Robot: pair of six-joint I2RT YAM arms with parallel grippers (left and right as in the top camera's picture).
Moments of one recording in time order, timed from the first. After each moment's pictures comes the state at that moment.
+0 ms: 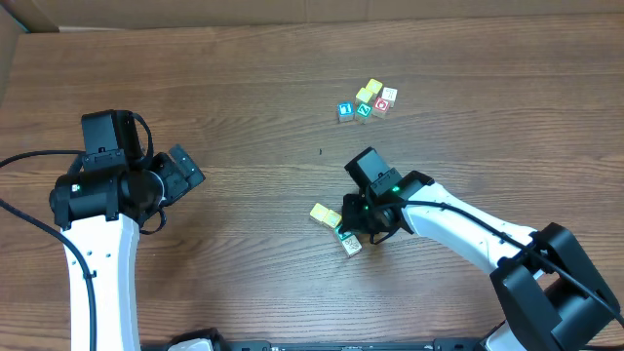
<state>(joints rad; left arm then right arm) 0.19 1.26 1.26 -1.17 0.00 -0.49 0.66 1.73 0.99 -0.56 -0.23 0.70</state>
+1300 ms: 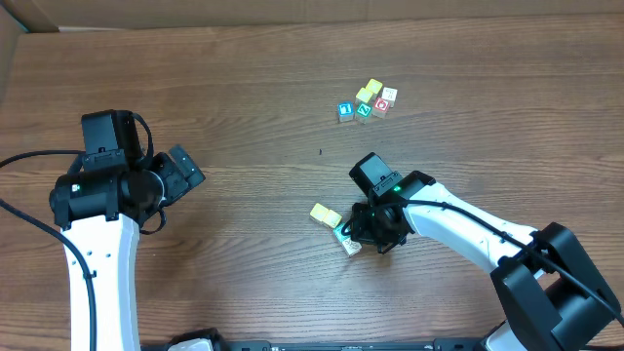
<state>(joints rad) 0.19 1.26 1.26 -1.17 0.00 -0.49 0.65 1.73 0.99 -0.70 -0.26 0.75</state>
